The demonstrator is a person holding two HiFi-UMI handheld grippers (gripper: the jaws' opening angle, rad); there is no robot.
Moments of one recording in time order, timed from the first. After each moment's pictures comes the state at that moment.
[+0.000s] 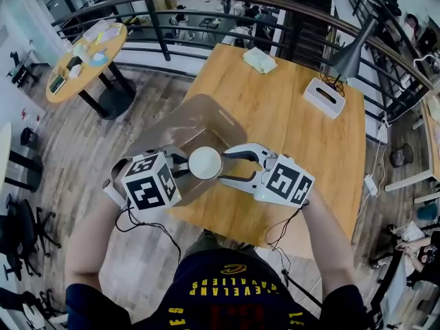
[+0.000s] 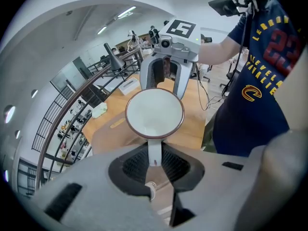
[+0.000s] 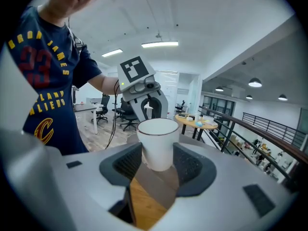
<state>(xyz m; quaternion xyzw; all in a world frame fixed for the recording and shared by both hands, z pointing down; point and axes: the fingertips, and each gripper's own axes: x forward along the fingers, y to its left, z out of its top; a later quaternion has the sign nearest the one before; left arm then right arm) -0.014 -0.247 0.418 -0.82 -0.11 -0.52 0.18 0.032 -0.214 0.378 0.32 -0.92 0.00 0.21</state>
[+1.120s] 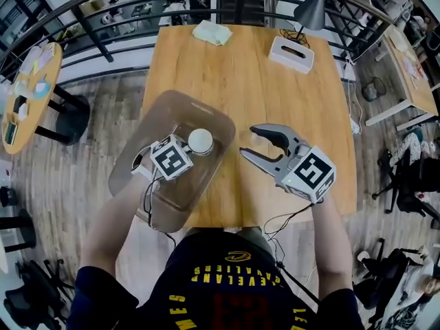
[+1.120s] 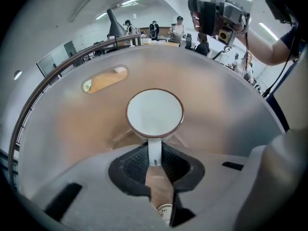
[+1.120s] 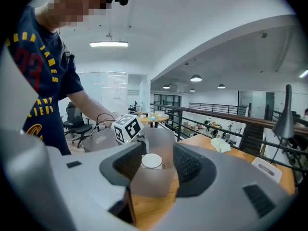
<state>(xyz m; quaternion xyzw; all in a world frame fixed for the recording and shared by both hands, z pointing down) 0.052 -0.333 0.603 -0.81 -0.18 -0.55 0.11 0.135 -0.224 0.398 0.59 -0.79 0.08 0.15</state>
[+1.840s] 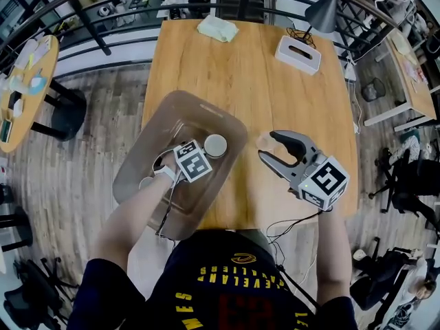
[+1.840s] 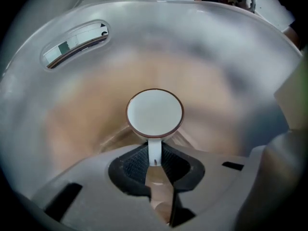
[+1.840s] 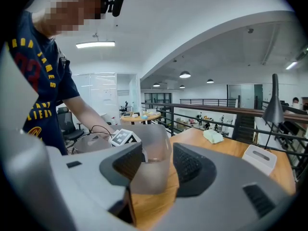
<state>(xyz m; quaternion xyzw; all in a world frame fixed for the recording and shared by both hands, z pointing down) 0.071 -0.323 0.673 -0.80 -0.20 -0.55 0.12 0.154 -0.222 0.414 0.64 -0.75 0.12 0.13</state>
